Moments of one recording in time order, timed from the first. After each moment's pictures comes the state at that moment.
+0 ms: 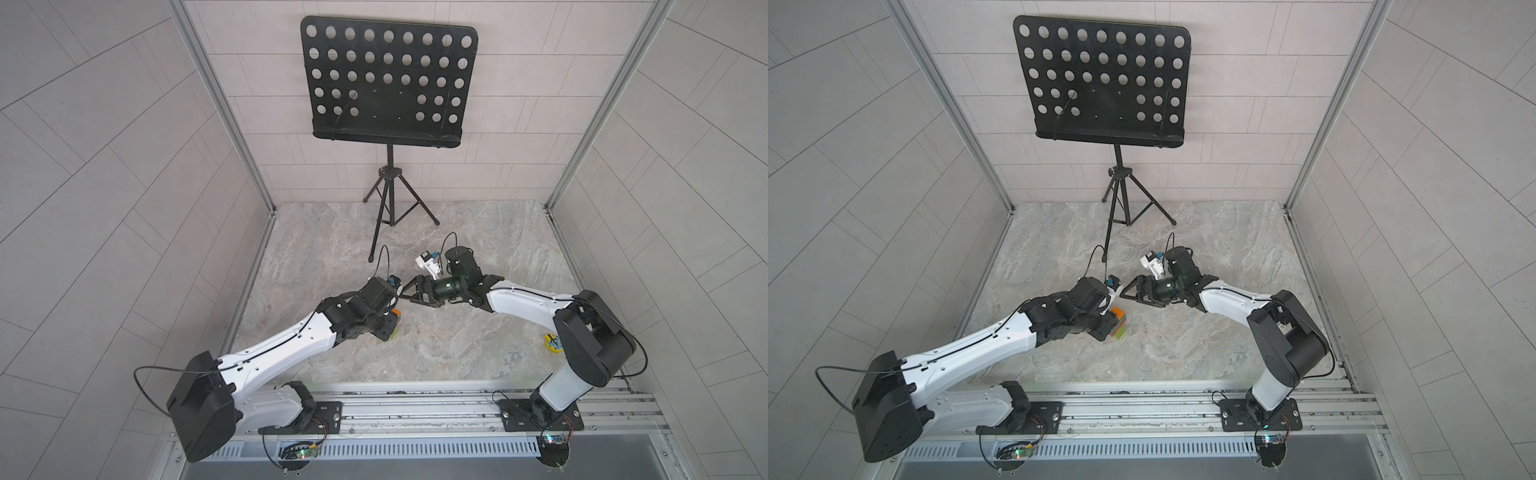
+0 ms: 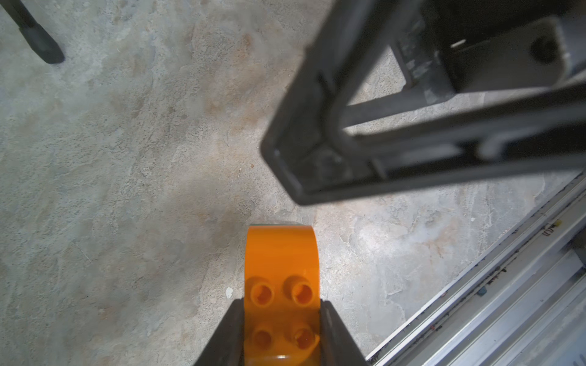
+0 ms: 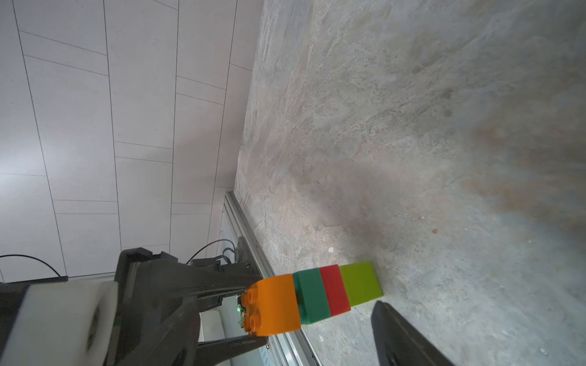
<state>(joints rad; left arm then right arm) -0.83 1.20 0.84 -0.66 -0.02 -0.26 0.56 1.62 0.91 0.07 -0.80 0.77</state>
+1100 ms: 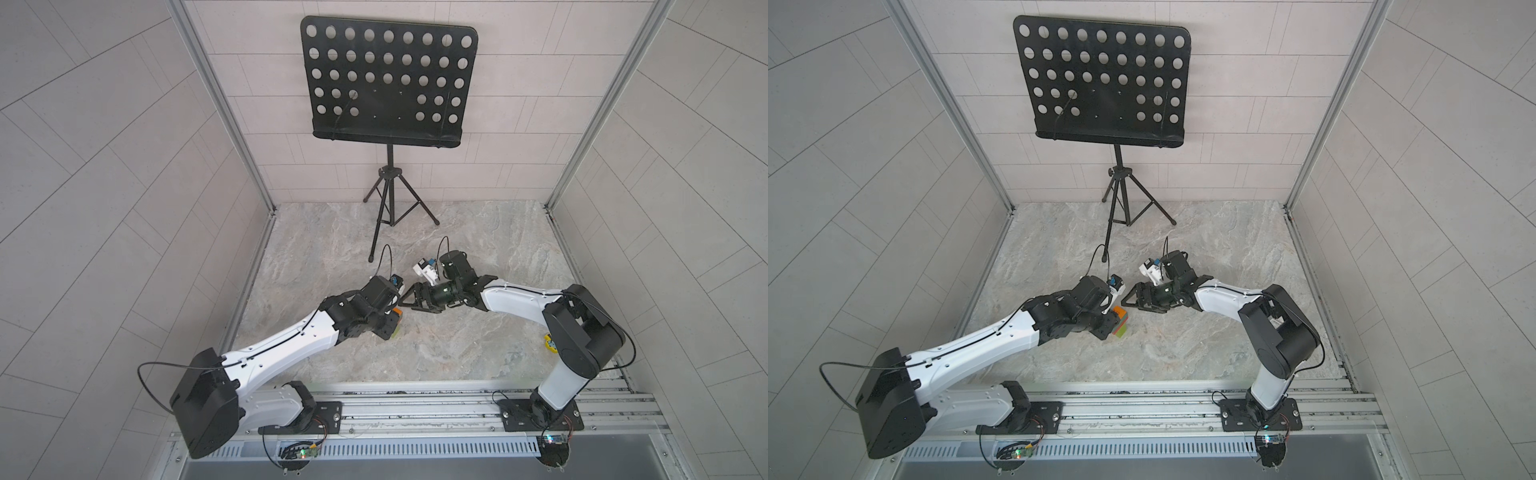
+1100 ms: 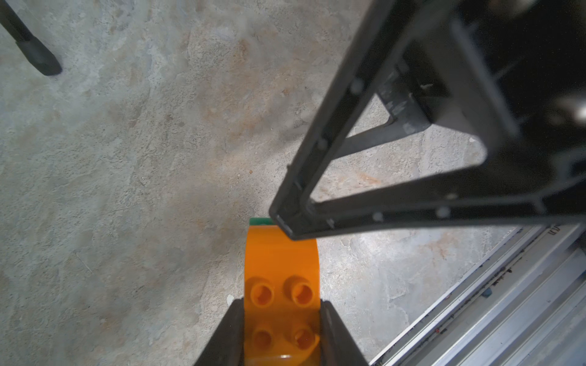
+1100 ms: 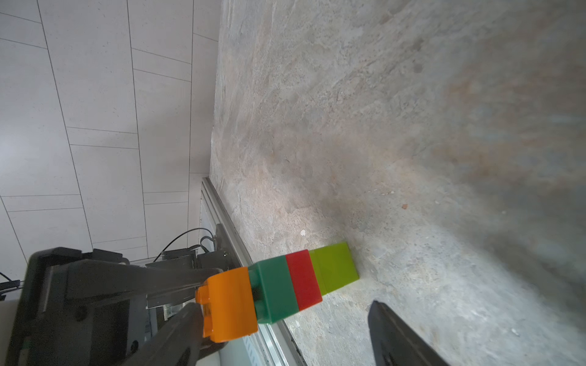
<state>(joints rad) -0.82 1.23 0.85 -0.63 -0.03 -0.23 0.58 1.70 0.94 -0.02 -0.79 0.70</state>
